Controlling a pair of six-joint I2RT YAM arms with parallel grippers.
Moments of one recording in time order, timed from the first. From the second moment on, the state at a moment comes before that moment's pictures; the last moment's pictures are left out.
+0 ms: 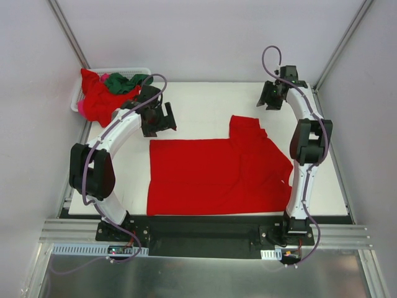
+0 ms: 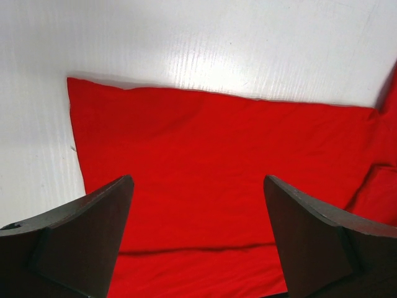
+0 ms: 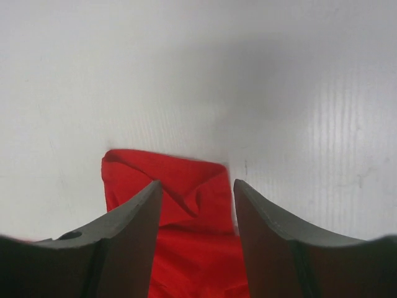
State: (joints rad) left arm -0.29 1.69 1.40 -0.74 0.07 -0.56; right arm 0.01 2.27 2.05 -0.73 -0.22 0.27
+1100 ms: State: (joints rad) left arm -0.27 1.68 1.36 -0.74 0.04 -0.56; right arm 0.10 2.44 2.19 -0.90 -0.05 0.21
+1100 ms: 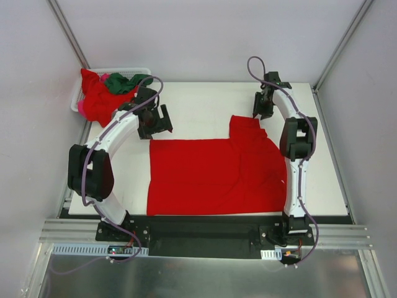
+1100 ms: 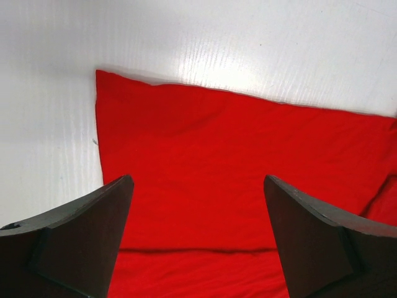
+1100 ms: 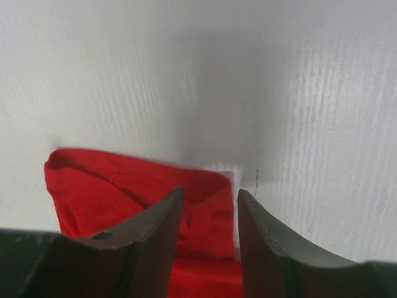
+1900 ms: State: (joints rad) left arm -0.19 1.94 1.48 -0.76 -0.12 -0.68; right arm 0.11 2.44 2.15 -0.91 0.01 0.21
